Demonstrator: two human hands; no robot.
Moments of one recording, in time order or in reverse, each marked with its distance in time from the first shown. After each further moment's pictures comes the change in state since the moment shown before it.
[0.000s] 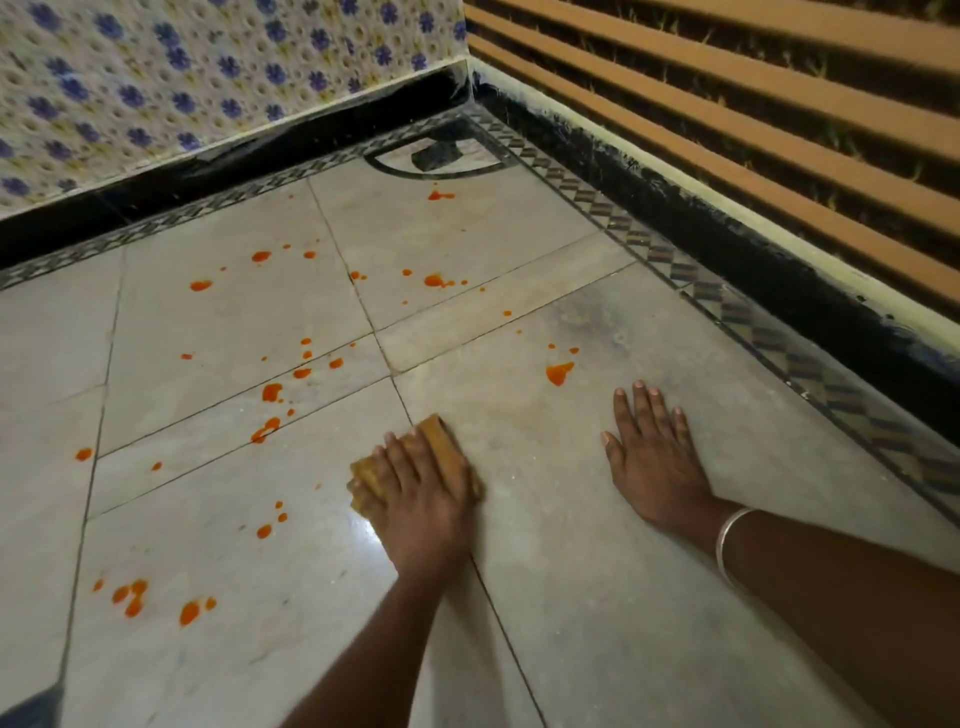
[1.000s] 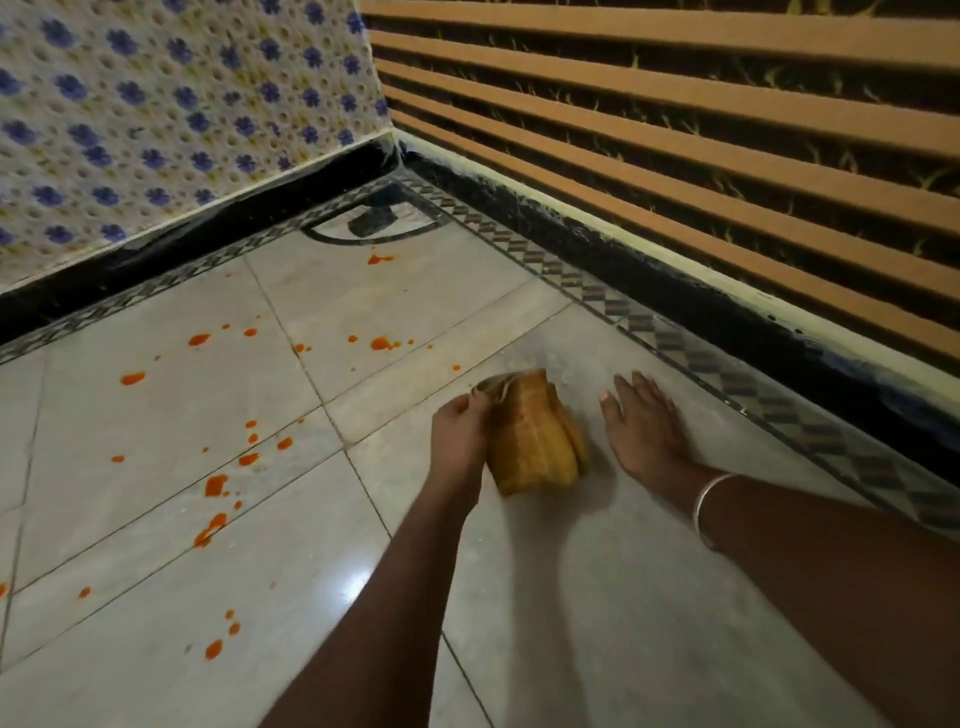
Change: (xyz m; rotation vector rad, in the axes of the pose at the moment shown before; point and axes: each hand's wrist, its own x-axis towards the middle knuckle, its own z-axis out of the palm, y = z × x) left_hand 0.069 0.137 -0.070 -1.244 -0.303 -0.006; right_hand 0.057 0.029 -0.059 0.322 0.028 0.307
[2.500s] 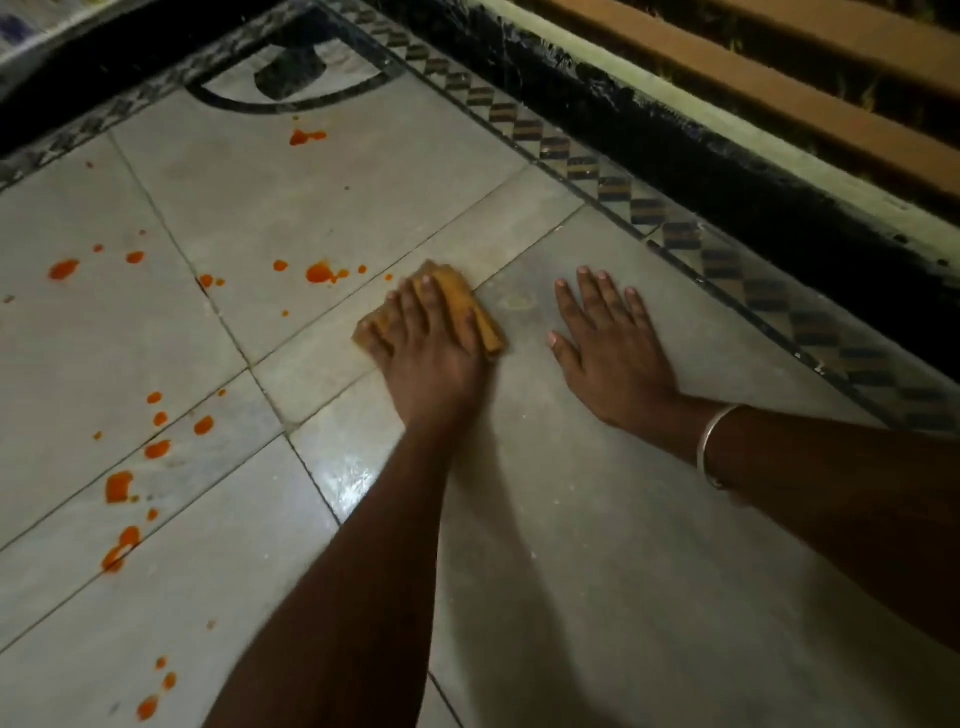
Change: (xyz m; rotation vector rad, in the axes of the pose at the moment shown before) left_hand 0.153 -0.066 0.001 1.283 0.215 0.320; right_hand 0.079 -0.020 0.061 -0.388 0.040 -0.332
